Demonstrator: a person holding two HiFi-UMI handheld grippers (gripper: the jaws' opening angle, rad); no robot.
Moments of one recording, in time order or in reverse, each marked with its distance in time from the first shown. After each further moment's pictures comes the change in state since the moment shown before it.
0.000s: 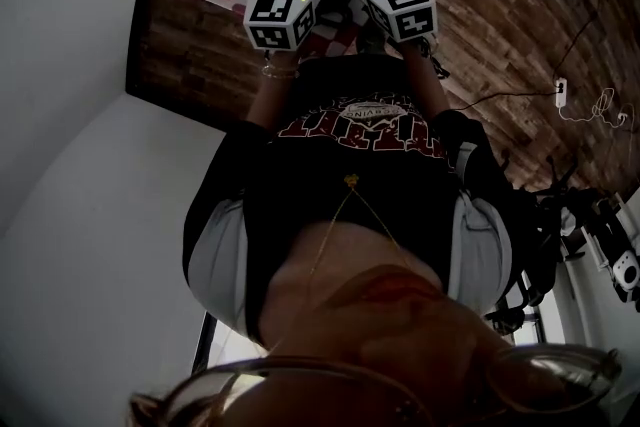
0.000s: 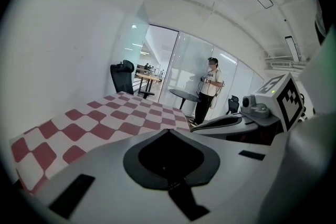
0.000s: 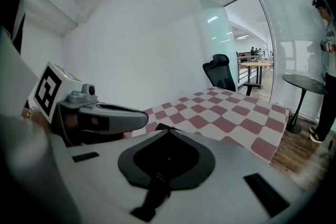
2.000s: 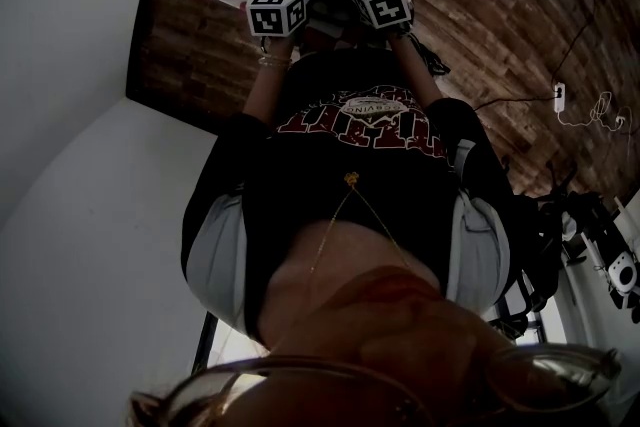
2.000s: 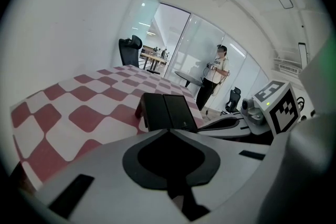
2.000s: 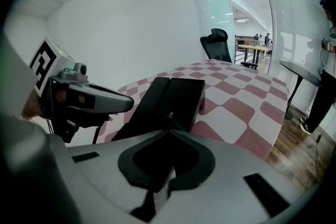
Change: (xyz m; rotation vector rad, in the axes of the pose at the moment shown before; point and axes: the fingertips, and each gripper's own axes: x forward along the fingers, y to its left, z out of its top) left arm -0.001 0.047 -0.101 -0.119 0.200 -0.011; right arm 0.051 0.003 -0.104 0.013 0.221 -0.074
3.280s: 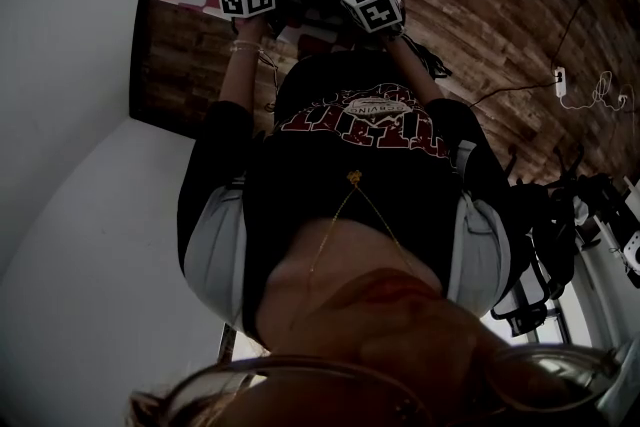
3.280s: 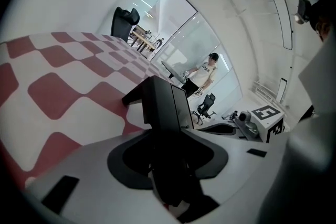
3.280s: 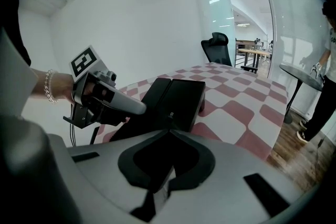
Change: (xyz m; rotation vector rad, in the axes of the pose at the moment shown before) left arm 0.037 0.016 -0.014 -0.192 0.142 -0.345; right arm 0.003 -0.002 -0.001 -0.016 -0.027 -0.011
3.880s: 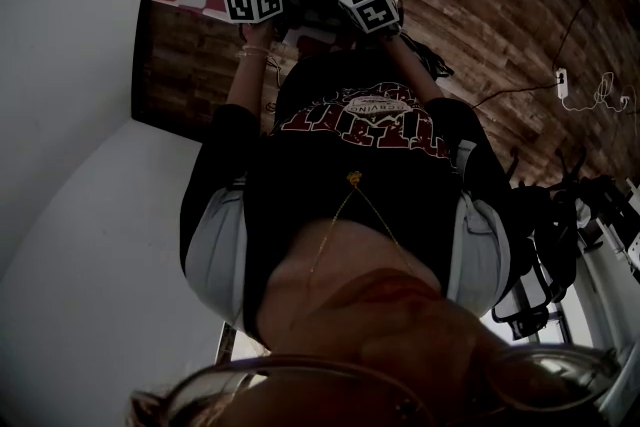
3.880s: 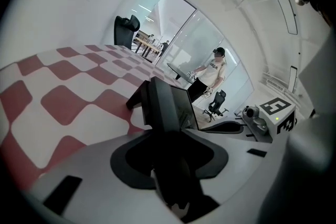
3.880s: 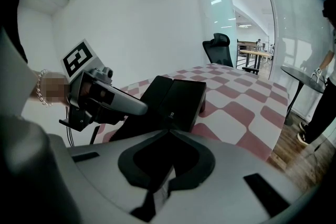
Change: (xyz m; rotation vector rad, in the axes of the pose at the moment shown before) left arm -0.002 -0.004 0.001 0.058 -0.025 0.132; right arm -0.005 0.005 -0.001 -0.018 0.013 0.019
